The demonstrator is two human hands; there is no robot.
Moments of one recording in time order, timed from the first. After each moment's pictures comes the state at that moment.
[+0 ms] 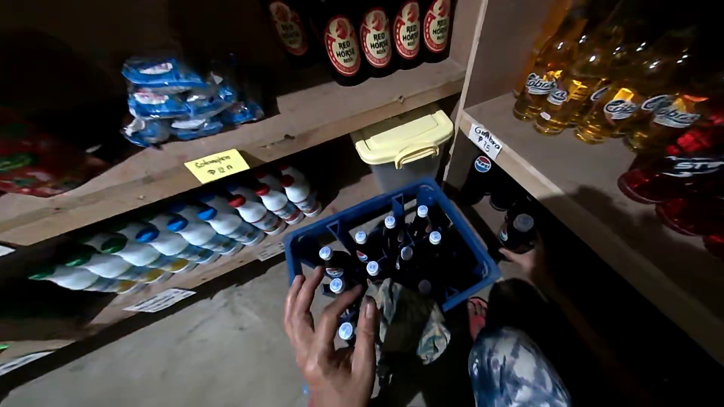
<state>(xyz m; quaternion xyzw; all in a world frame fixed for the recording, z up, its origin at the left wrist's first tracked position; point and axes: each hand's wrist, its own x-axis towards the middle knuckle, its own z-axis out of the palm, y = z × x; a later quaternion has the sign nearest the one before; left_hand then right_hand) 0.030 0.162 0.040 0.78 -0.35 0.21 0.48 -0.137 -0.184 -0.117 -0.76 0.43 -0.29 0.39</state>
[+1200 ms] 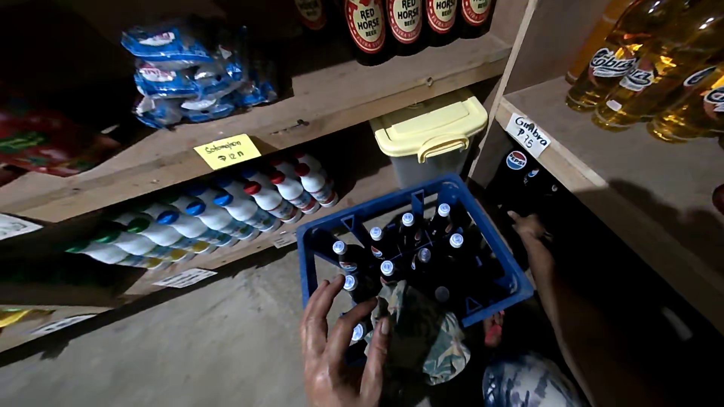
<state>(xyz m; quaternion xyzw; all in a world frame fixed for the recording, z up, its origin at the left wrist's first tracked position) 0.030 0.173 0.036 0.83 -0.34 0.13 0.43 -0.010 -0.268 -0.185 -0.65 0.65 -0.08 0.38</state>
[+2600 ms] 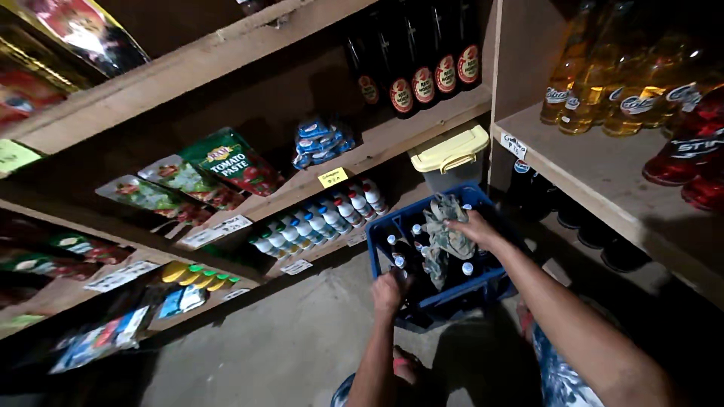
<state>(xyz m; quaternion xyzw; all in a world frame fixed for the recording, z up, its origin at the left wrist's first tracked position) 0.062 0.192 0.015 0.97 -0.16 -0.15 0.08 -0.008 -0.057 0.040 -0.71 0.23 -0.06 0.67</state>
